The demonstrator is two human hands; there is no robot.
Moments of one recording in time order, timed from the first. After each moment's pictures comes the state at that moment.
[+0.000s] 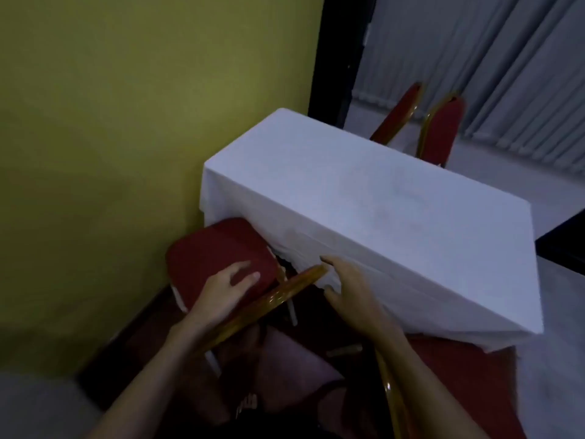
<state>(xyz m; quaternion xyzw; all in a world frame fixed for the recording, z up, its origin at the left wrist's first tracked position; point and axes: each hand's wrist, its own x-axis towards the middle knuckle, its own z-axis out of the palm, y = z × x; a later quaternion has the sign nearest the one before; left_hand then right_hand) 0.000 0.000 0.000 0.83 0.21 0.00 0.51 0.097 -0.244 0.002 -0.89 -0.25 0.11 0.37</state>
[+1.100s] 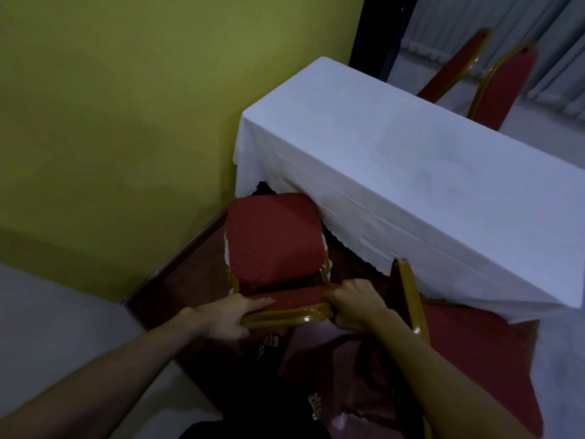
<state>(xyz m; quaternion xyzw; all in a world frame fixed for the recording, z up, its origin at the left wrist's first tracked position) -0.122 0.021 -0.061 0.89 -0.03 -0.34 0.30 0.020 -0.233 -0.049 -0.84 -0.50 0.19 -0.05</state>
